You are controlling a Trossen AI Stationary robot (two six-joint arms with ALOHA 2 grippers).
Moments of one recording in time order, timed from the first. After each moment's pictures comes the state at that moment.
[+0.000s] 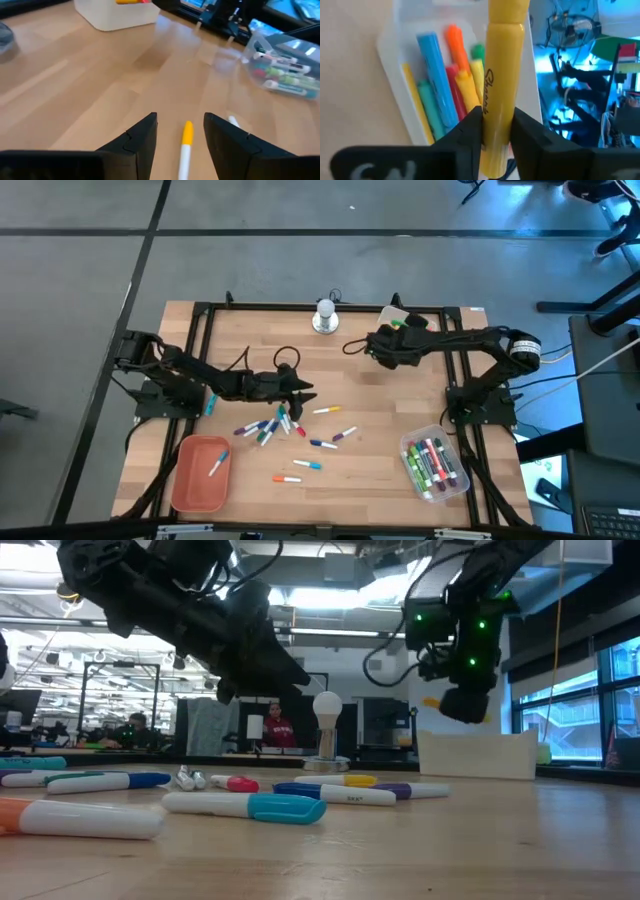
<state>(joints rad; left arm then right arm) -0.07 1.54 0.57 0.57 -0.29 -0.46 -0.34 1.53 0.95 -0.86 0.85 0.21</state>
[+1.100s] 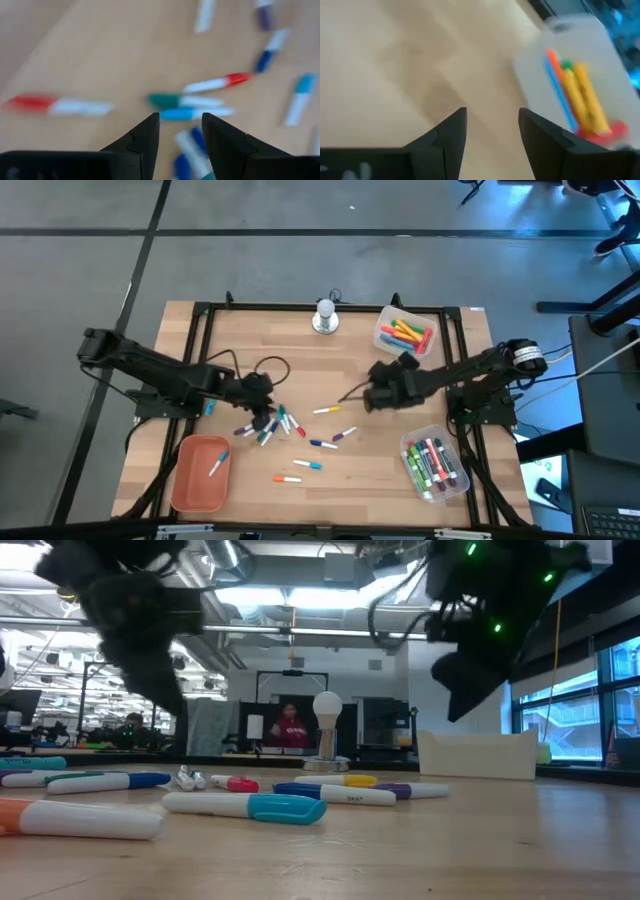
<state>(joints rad) -0.15 1.15 0.57 -0.33 -0.14 -0.64 0.16 1.52 0.93 -0.81 0.79 0.76</state>
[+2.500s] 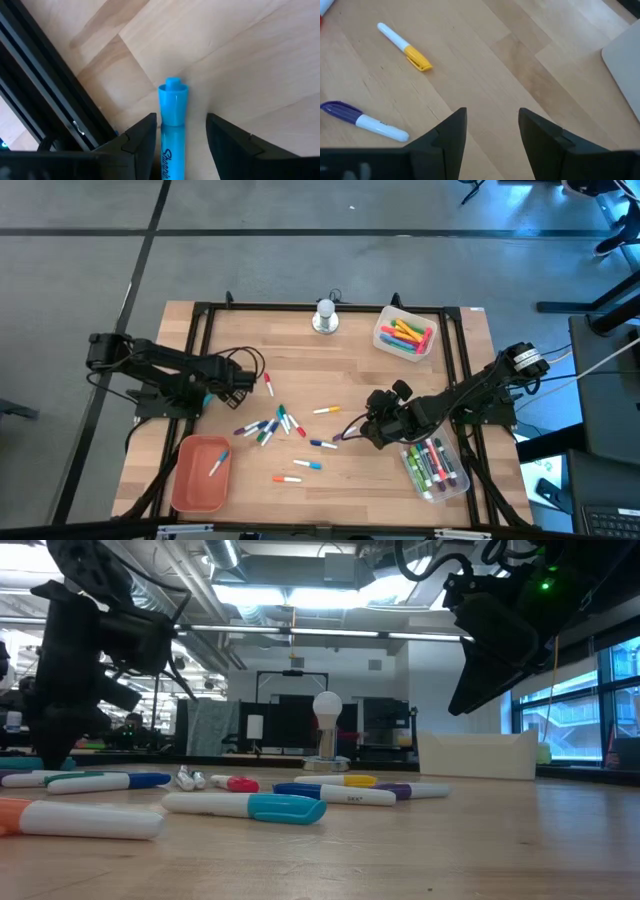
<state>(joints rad) 0.12 1.29 0.49 -1.00 -0.25 -0.86 0.41 1.54 0.93 -0.66 0.72 0.96</state>
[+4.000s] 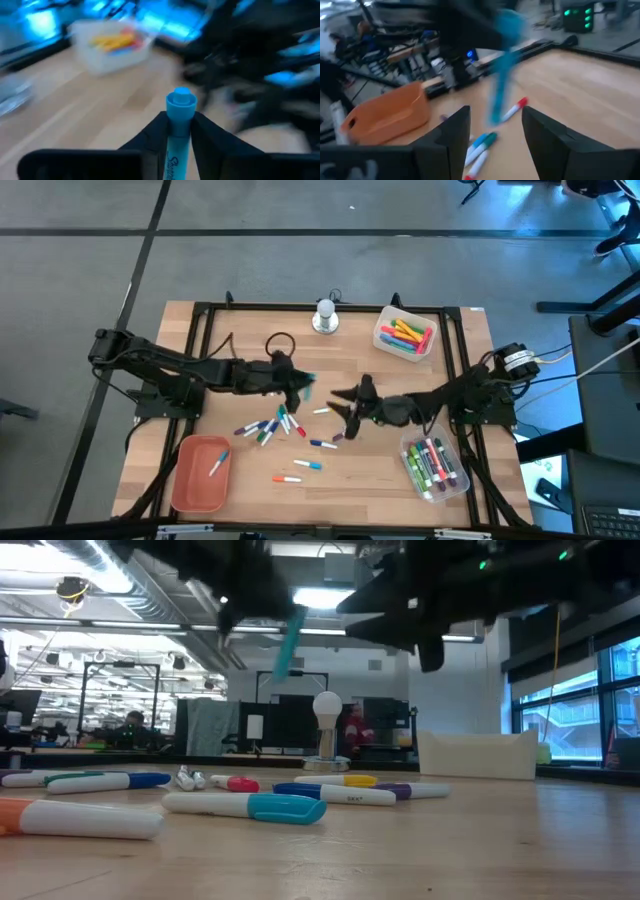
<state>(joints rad) -0.09 1.30 0.76 0.20 -0.34 -0.43 0.28 1.61 0.63 0.90 0.60 0.36</state>
